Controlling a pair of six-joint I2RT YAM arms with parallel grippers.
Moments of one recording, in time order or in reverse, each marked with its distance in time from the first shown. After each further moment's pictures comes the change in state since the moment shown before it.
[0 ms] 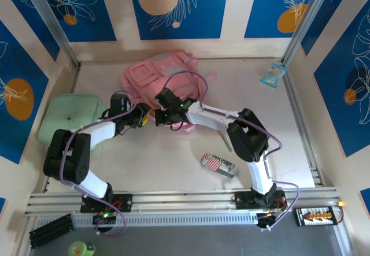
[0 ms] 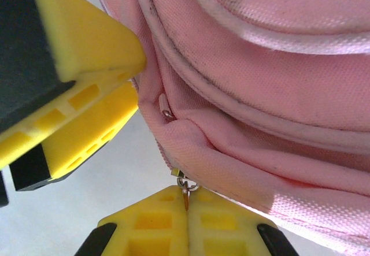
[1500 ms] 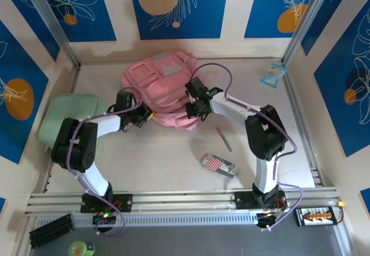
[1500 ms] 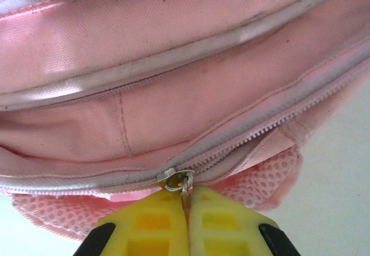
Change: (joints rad) left arm -0.002 0.141 0.102 -0.039 0.012 0.141; right arm -0.262 -0.122 -0.135 -0.175 0.117 -0.324
